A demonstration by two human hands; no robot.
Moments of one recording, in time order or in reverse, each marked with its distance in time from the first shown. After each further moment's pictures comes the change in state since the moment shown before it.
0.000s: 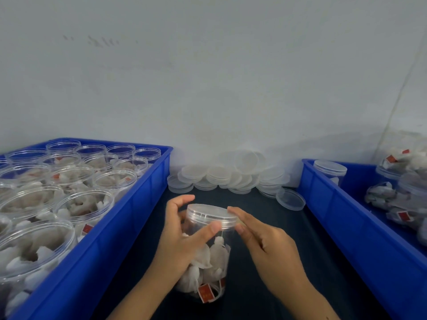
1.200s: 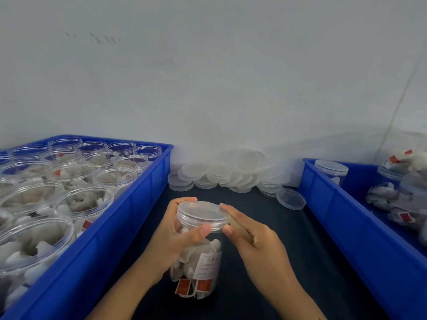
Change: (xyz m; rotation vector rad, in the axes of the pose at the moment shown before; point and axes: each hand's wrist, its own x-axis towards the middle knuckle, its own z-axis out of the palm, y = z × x) left_hand 0.008 -0.003 -0.017 -0.030 -0.190 -0.041; right_hand 0.001 -0.013 0.005 0.254 -0.090 0.147
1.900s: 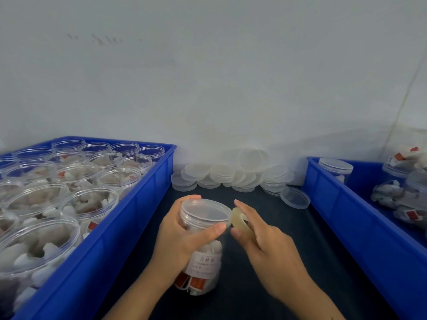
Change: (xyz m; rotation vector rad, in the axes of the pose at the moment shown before) left_hand -0.002 -0.001 0.009 0.120 0.182 0.030; right_hand 0.000 0.000 -0.008 -0.304 -0.046 -0.098
